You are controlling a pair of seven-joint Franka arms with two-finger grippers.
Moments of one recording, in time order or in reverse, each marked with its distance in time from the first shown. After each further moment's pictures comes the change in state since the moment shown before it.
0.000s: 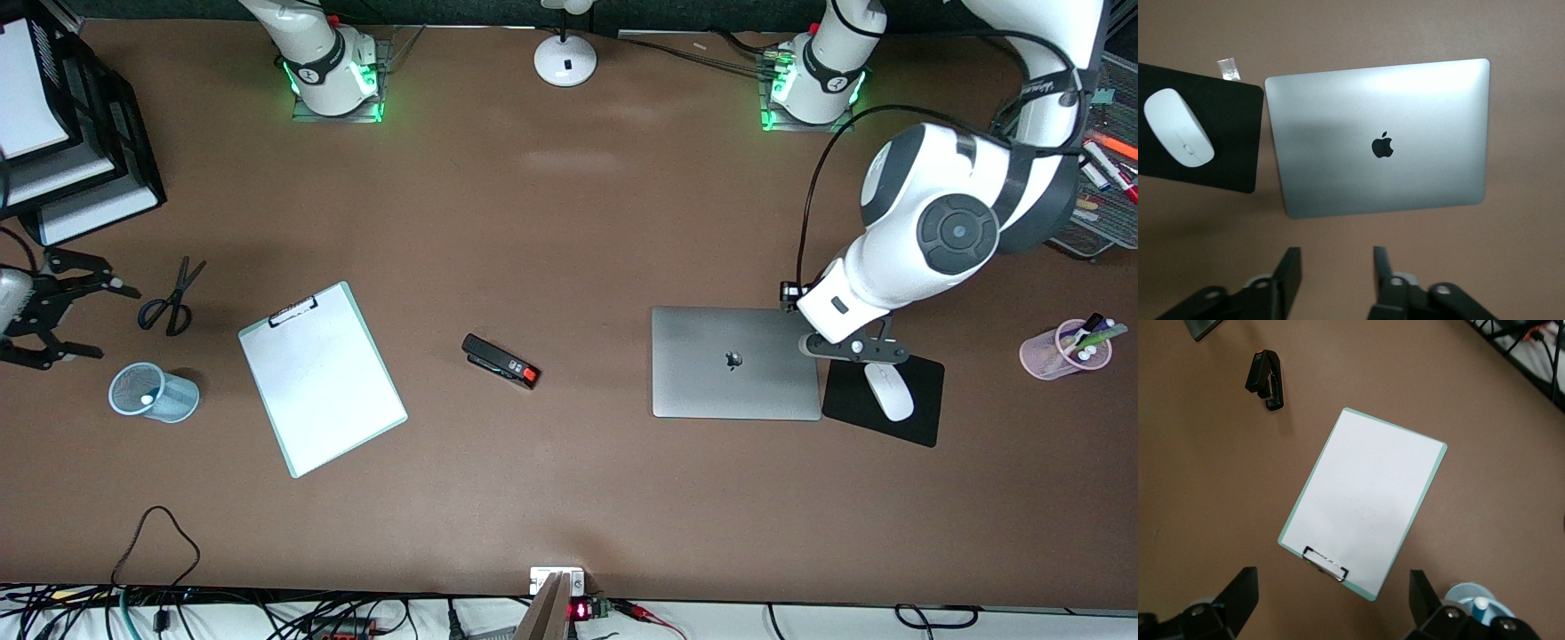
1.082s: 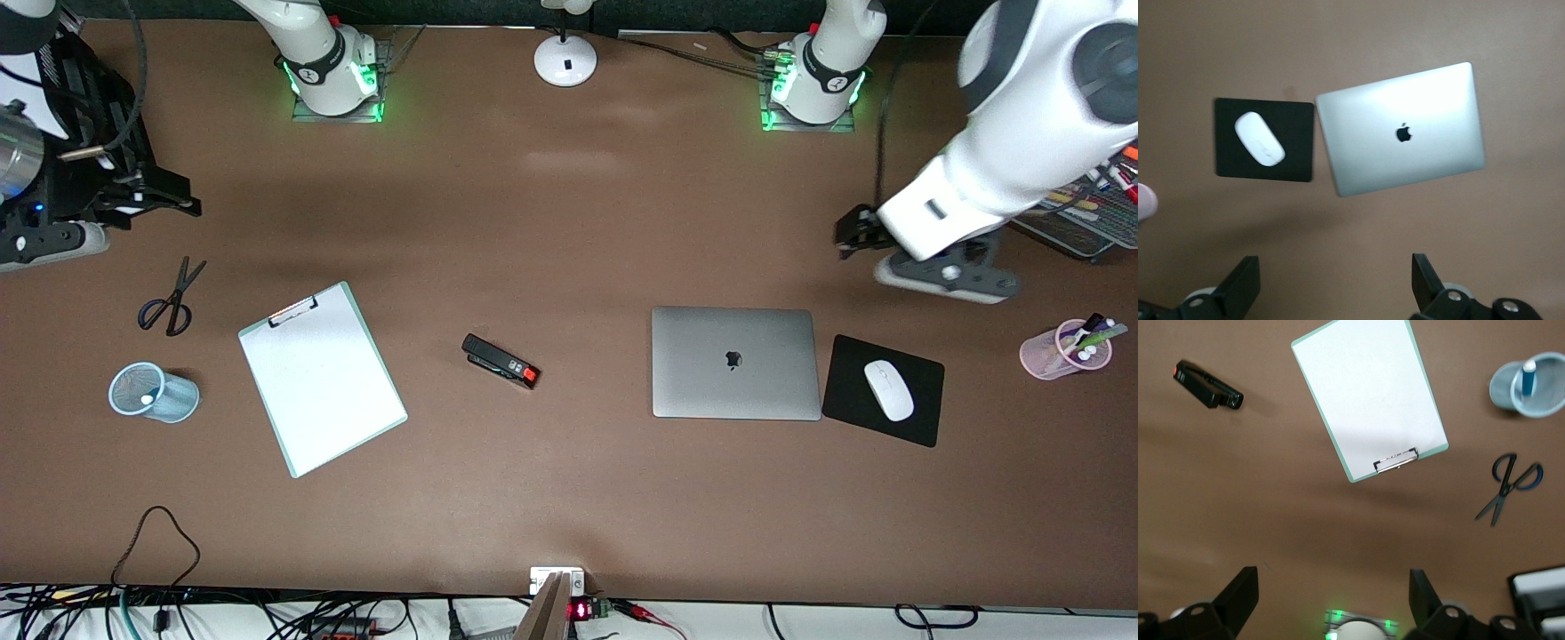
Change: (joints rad) left arm 0.011 -0.237 0.090 0.040 0.001 -0.158 0.241; right arm 0.267 -0.274 0.005 -0.085 -0.277 -0.225 1.145
